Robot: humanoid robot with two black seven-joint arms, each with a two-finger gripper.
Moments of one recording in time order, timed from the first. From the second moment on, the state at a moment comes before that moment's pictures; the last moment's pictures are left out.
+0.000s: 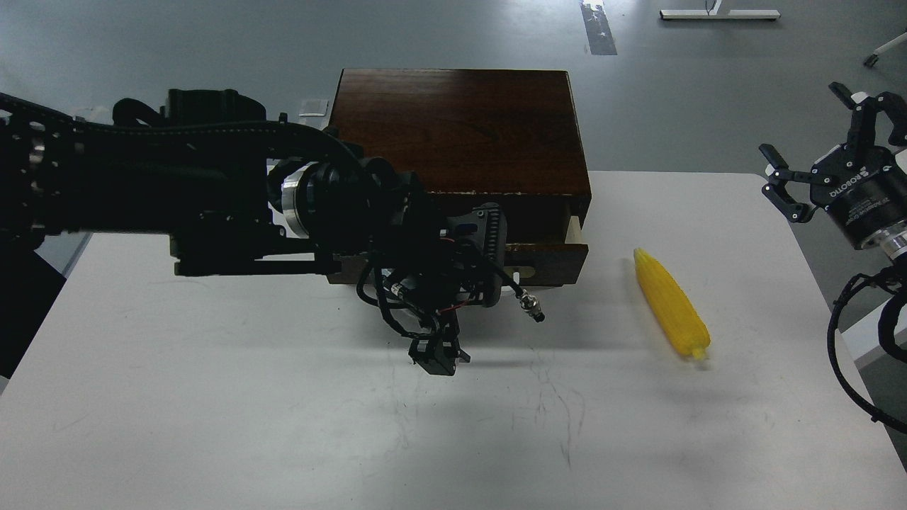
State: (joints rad) left arm -1.69 0.20 0.35 -1.44 1.92 -0.49 -0.49; right arm 0.60 -0.81 0.58 0.99 0.09 0.49 0.46
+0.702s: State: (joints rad) left arm -1.70 0.33 0.05 -1.48 1.44 -0.49 -0.49; right arm 0.60 -0.81 0.58 0.99 0.09 0.49 0.46
